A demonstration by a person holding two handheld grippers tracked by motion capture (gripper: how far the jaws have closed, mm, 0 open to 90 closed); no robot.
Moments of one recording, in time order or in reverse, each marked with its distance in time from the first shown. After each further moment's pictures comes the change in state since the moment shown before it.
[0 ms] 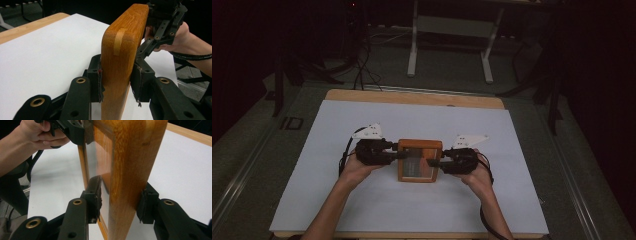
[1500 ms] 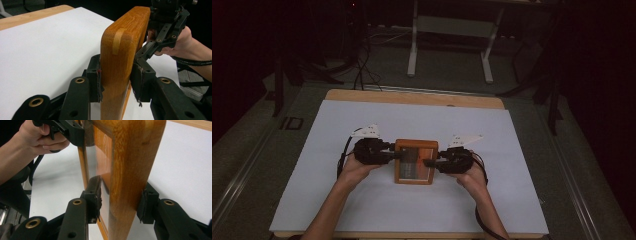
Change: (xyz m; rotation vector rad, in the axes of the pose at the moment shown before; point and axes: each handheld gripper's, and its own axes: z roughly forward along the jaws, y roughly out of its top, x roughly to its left) left arm 0.010 -0.010 0.000 0.014 0.011 -0.071; right arm -0.007 -0.007 0.016 0.001 0.030 0.077
